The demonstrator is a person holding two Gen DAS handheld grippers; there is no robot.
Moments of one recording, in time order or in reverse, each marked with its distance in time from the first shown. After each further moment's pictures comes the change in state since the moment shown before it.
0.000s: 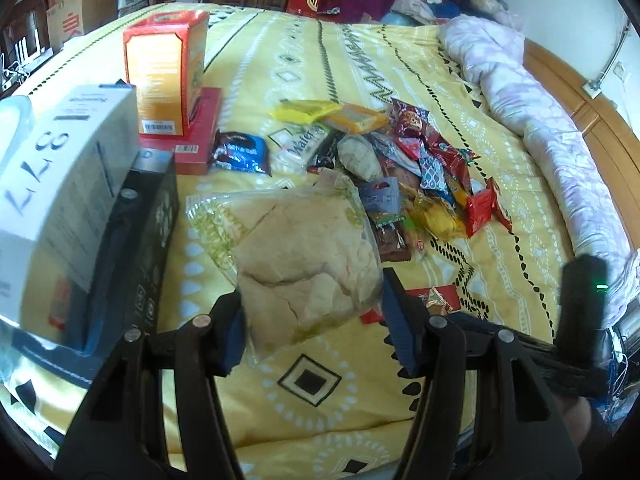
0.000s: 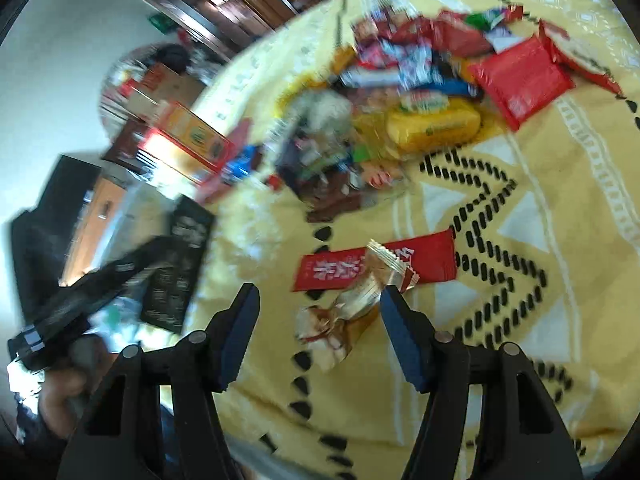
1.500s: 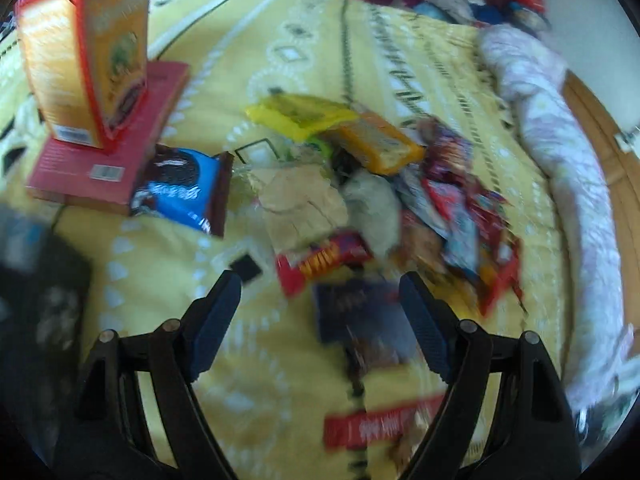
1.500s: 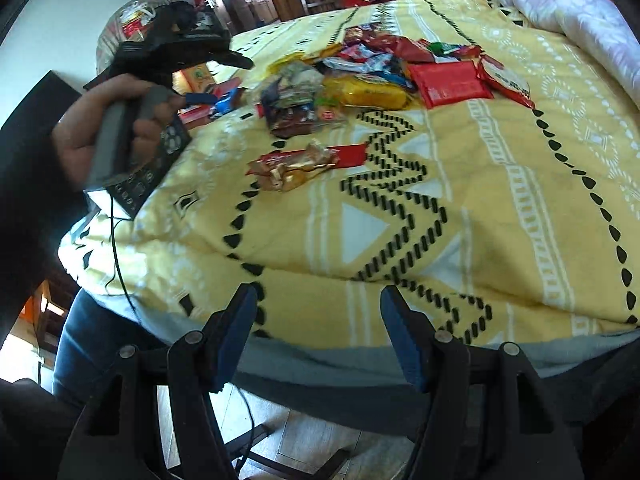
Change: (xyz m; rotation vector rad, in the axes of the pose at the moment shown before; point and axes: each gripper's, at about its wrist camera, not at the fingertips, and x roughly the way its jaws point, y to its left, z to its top) left arm 0.126 0.002 0.085 -0.180 0.112 -0.021; right arm -0.079 -0.012 -0.107 -0.245 -0.050 -0.220
